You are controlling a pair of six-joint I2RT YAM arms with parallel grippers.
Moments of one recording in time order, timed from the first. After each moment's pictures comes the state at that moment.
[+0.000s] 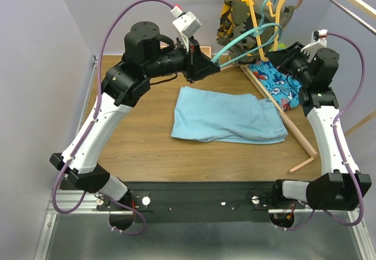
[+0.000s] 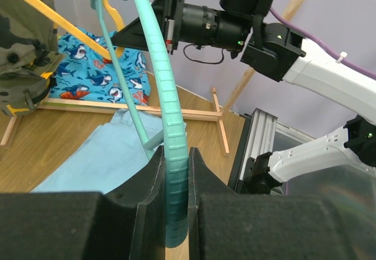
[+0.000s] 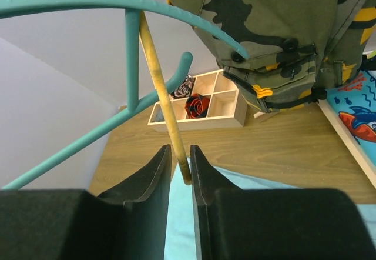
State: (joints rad) left arm -0.68 1.50 2.04 -0.59 0.56 -0.24; right arm -0.04 1.26 1.26 -0.05 -0.40 0.58
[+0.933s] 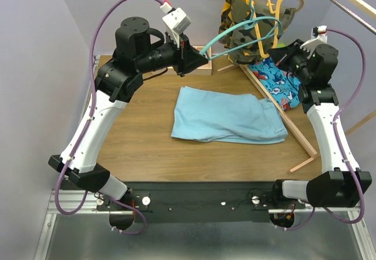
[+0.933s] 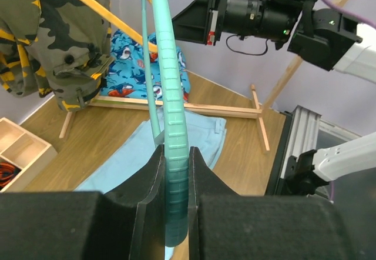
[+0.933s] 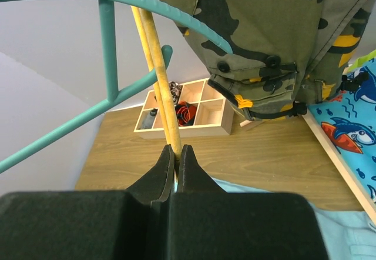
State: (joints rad) left arm -0.58 1.50 2.05 -0.63 0.57 -0.12; right arm -0.03 1.28 1.31 -0.08 -0.31 0.53
